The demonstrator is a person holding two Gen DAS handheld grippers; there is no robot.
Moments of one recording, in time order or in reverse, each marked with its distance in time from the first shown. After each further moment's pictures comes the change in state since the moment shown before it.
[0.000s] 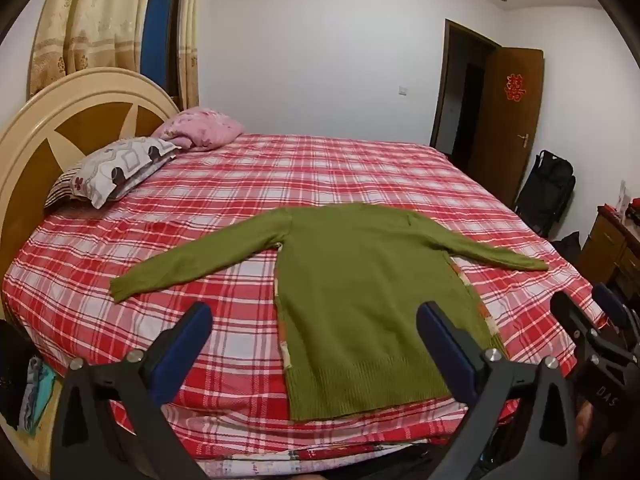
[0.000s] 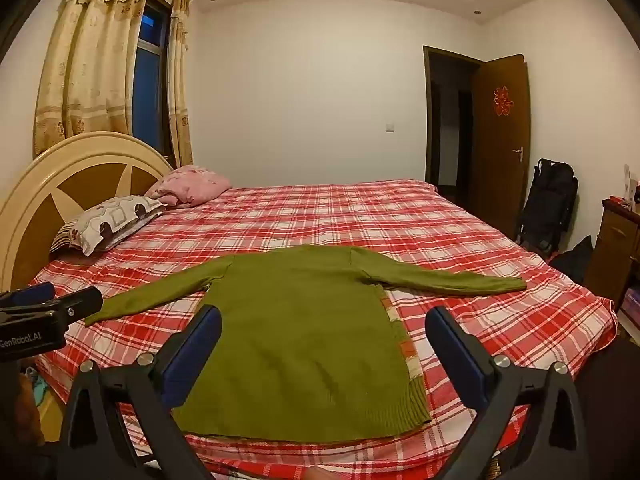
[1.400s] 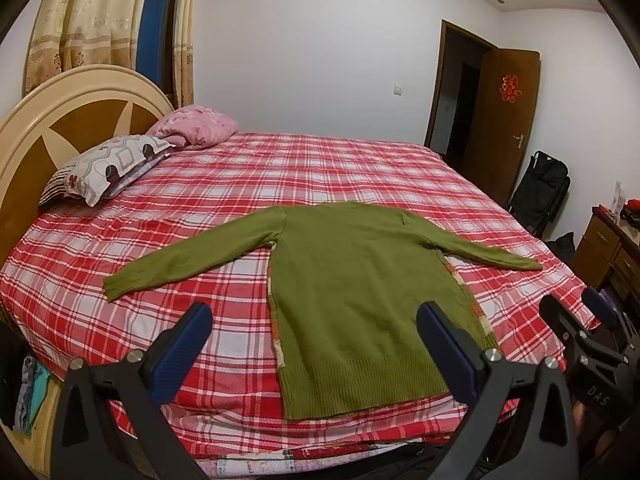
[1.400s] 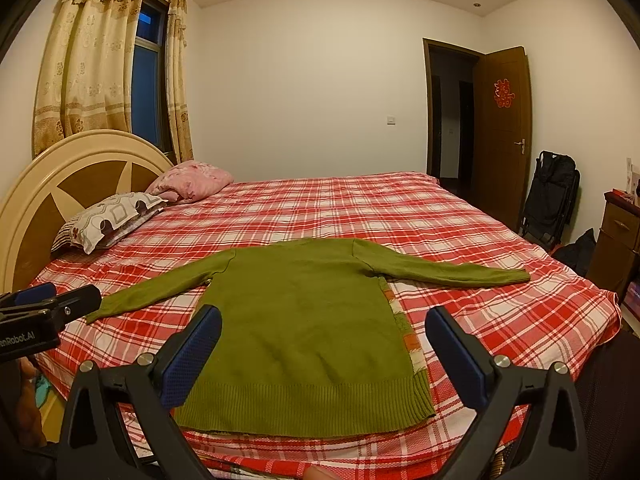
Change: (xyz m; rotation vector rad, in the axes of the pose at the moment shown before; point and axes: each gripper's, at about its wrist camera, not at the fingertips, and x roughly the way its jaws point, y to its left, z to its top) left arm 0.003 -0.007 -0.001 -0.012 -0.002 -0.035; right arm 0.006 0.003 -0.004 0.015 0.029 0.010
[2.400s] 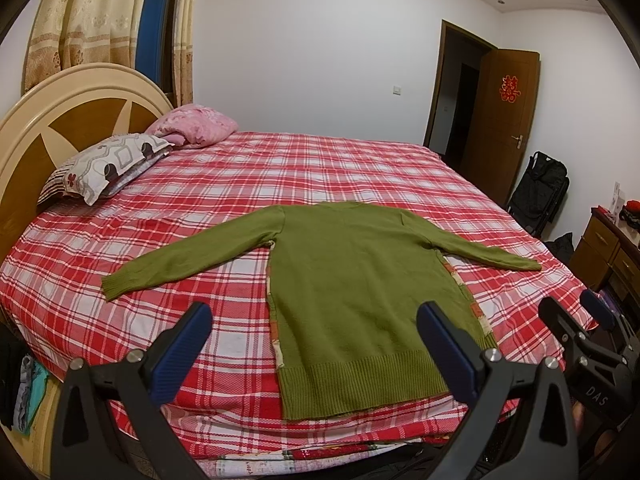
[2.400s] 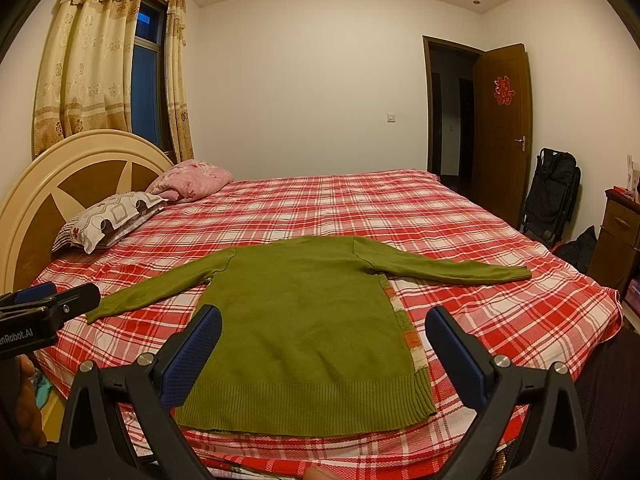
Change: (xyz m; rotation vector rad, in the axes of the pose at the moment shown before) left arm 0.000 -0.002 -0.001 -0.002 0.001 -0.002; right arm -0.001 0.001 -0.001 0.004 0.002 -0.001
